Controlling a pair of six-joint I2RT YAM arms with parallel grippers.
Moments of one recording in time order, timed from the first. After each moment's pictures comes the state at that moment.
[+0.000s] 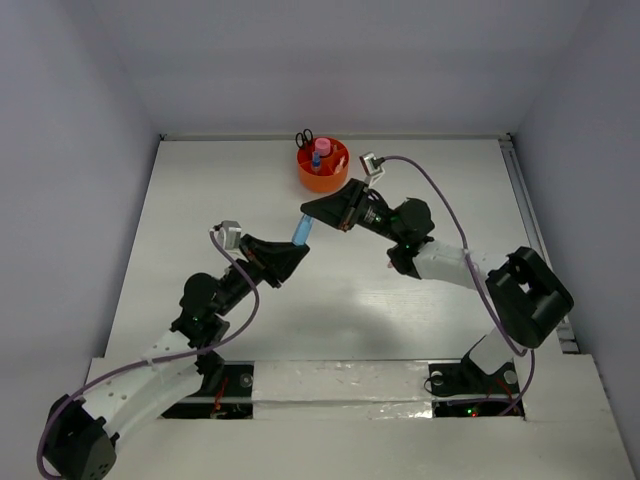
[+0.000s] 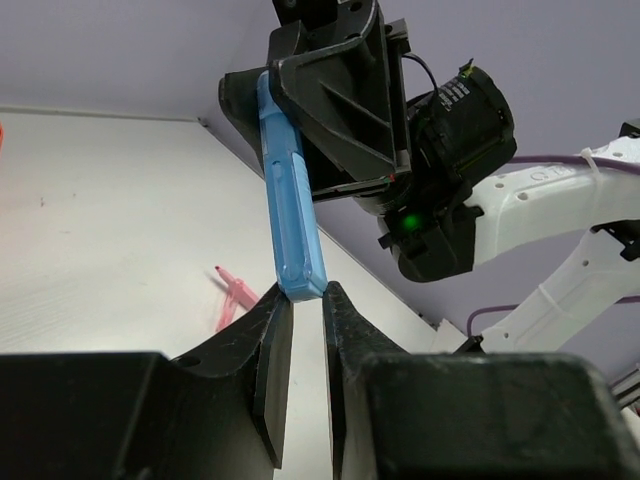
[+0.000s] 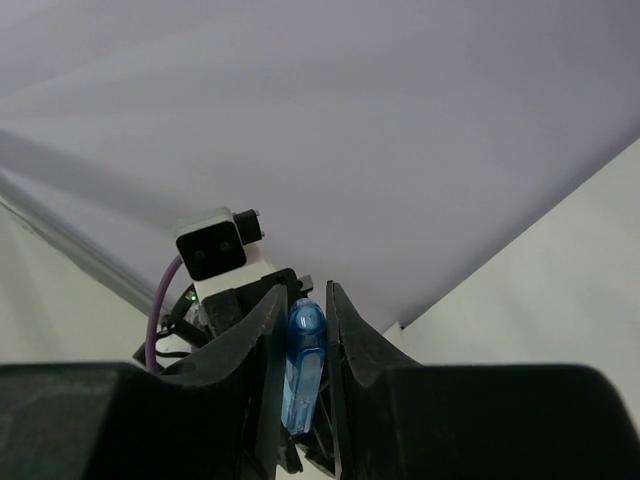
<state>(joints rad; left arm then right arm) -0.63 0.63 0.26 0.69 0.23 -0.66 0.70 1.60 0.87 1.20 -0.56 1.15</state>
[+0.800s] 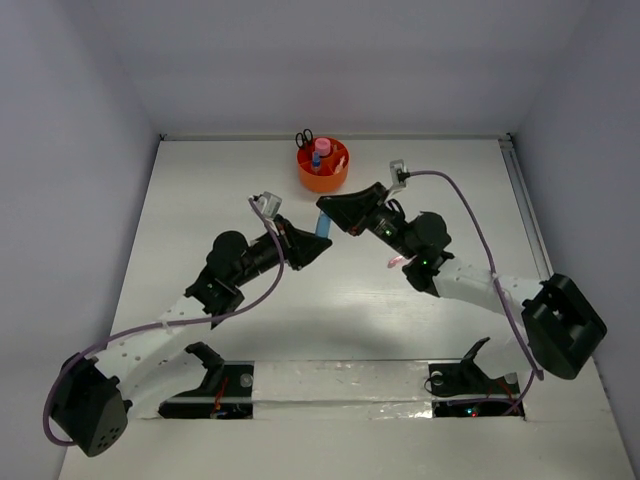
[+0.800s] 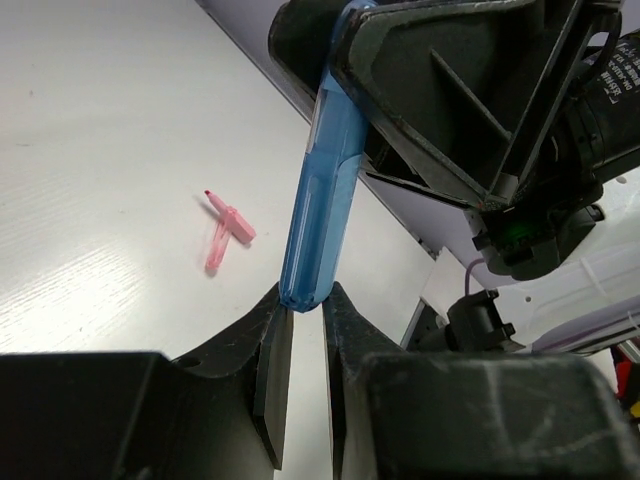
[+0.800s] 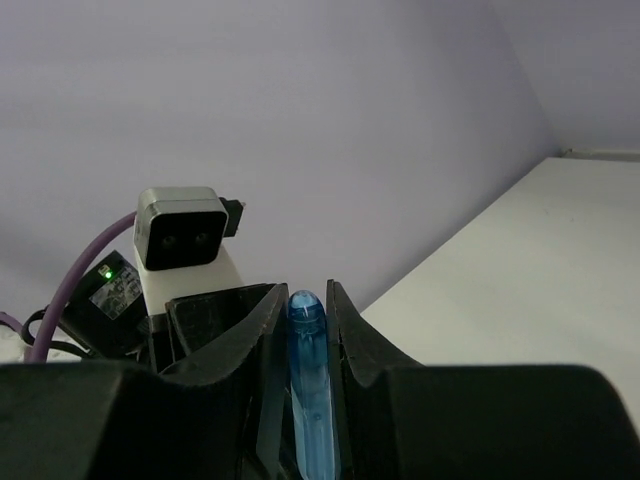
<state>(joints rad) -0.65 0.91 0.53 0.44 0.34 -0.64 0.75 1.39 0.74 1.04 -0.27 0.78</state>
